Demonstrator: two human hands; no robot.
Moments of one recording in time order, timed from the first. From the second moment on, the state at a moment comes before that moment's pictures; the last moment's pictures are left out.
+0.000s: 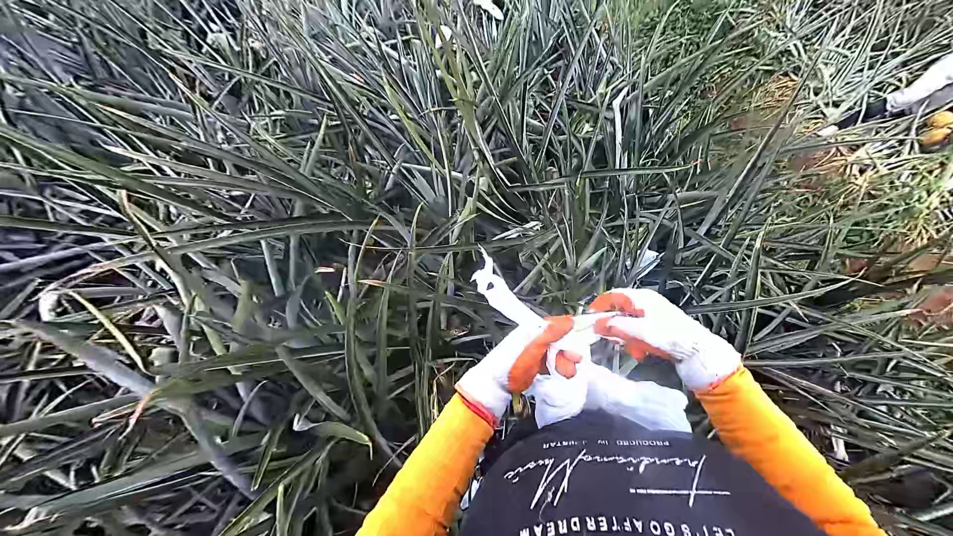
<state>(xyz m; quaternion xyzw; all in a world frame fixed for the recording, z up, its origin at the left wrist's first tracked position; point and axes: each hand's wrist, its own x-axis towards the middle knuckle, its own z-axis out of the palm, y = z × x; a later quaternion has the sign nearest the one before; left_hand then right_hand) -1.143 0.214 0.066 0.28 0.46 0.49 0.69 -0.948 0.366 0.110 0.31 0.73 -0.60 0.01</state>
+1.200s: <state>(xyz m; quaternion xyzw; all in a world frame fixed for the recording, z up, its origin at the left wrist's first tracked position) -1.037 0.223 0.127 0.49 0.48 0.60 0.41 -0.868 0.375 0.112 0.14 0.69 -0.69 -0.19</state>
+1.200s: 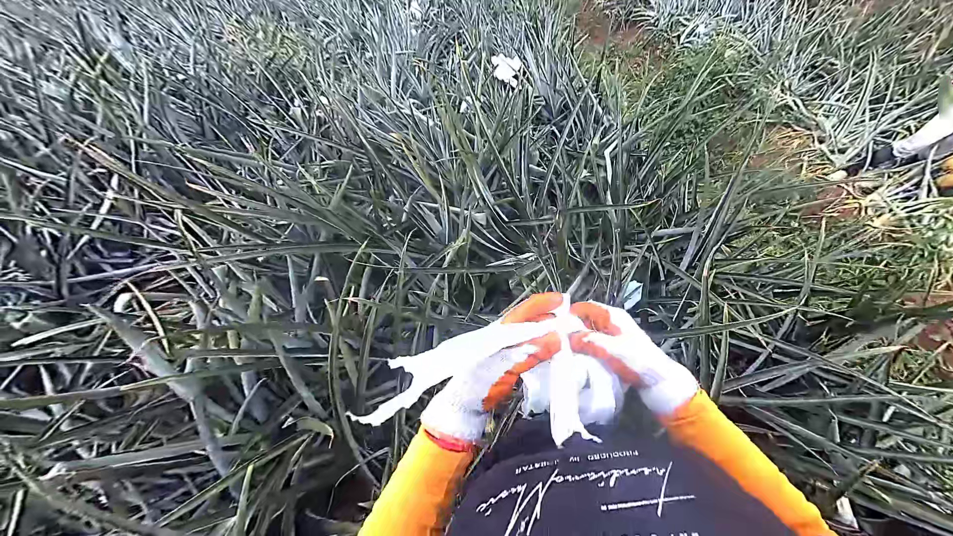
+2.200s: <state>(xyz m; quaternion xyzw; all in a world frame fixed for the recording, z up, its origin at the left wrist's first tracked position) -1.039 0.230 0.129 0.36 0.32 0.64 0.60 -0.864 0.360 0.110 0.14 0.83 -0.44 -0.32</state>
